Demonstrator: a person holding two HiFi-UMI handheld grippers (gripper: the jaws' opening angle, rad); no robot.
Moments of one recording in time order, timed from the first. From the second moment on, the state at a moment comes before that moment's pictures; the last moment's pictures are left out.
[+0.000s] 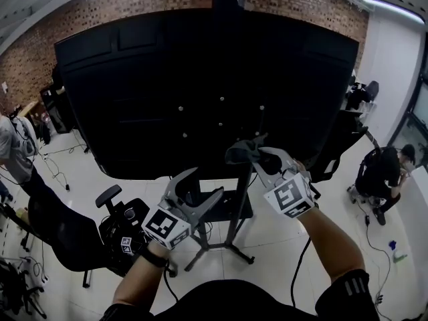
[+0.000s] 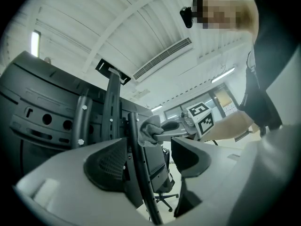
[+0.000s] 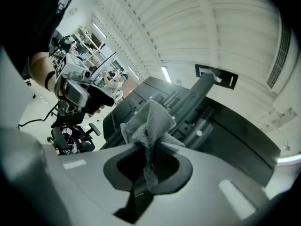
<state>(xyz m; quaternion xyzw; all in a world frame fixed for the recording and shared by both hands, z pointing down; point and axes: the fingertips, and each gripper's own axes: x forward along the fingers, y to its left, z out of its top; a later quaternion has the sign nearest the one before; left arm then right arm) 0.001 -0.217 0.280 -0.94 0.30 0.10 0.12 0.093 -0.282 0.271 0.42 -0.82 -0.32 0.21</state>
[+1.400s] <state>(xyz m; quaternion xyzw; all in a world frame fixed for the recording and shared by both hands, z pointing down) 0.131 -0.236 0.290 -0.95 0.27 0.06 0.13 0.273 -0.422 0.249 0.48 -0.69 -0.40 0.36</state>
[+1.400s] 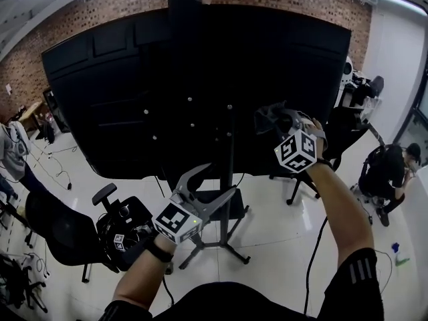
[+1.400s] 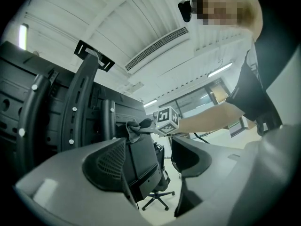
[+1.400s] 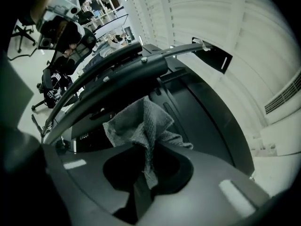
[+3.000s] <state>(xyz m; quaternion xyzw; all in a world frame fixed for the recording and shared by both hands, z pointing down) -0.065 -0.216 0.261 -0.92 0.35 0.09 0.15 -0.015 -0.280 0.228 0.34 -0.81 -0.42 0.21</state>
